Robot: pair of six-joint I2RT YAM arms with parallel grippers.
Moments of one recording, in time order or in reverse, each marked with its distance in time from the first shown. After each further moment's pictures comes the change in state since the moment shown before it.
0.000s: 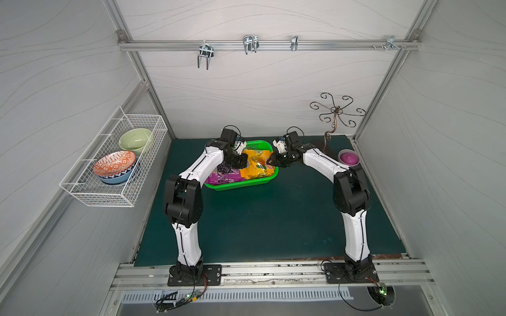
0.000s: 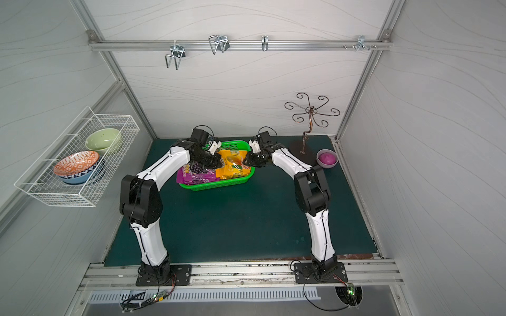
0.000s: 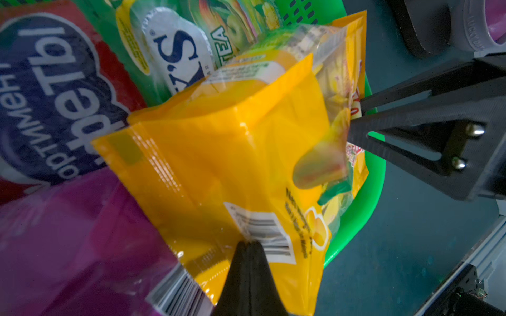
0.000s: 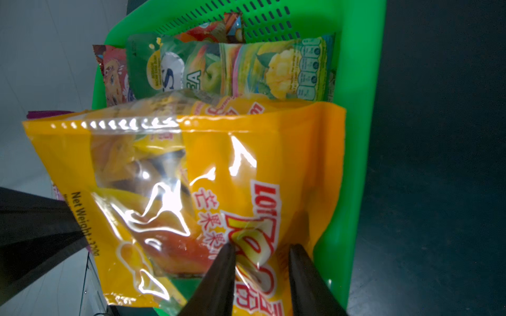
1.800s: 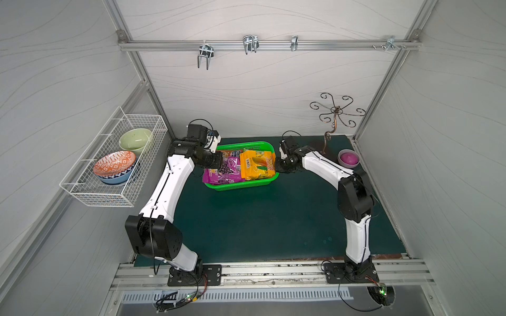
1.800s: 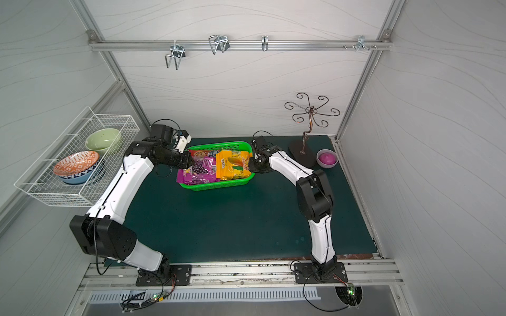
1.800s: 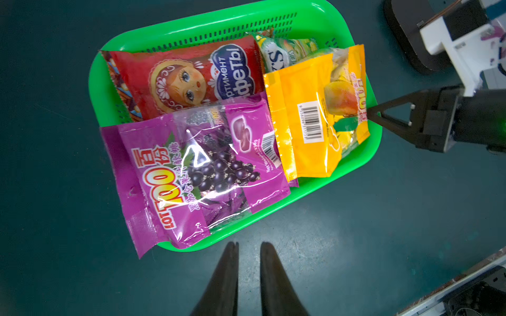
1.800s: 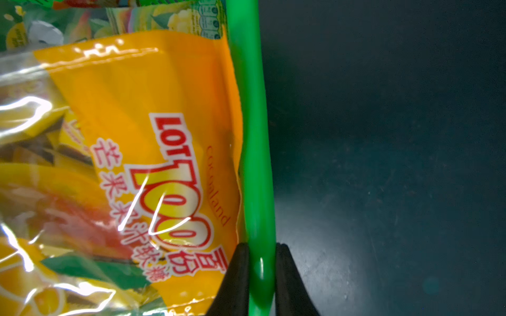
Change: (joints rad) left arm 0.165 -0.395 -0.095 -0.197 -0.115 0.106; right arm 0.061 -0.142 -0.142 -0.171 0.384 0.137
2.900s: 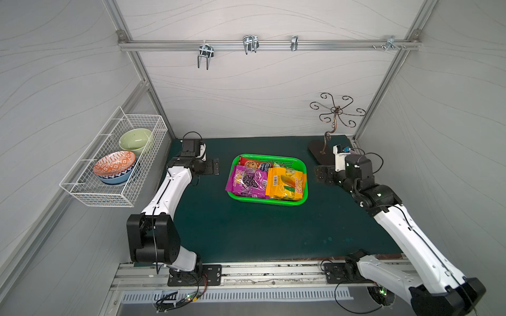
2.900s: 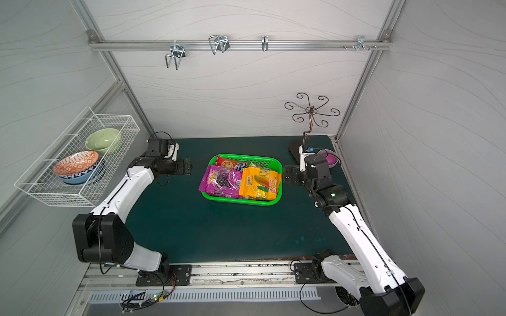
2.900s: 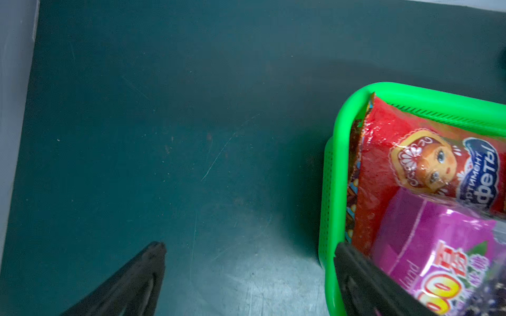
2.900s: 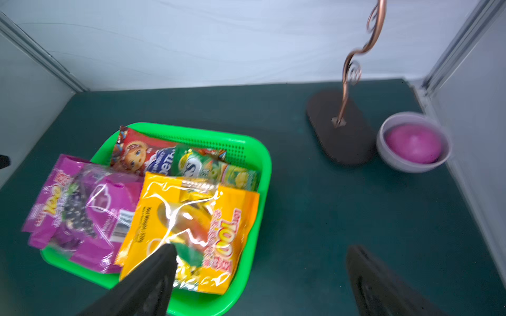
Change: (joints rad) left arm 0.131 -0.074 -0.419 0.436 -0.163 -0.126; right arm -0.158 -1.027 -0.631 0.173 0.208 -0.368
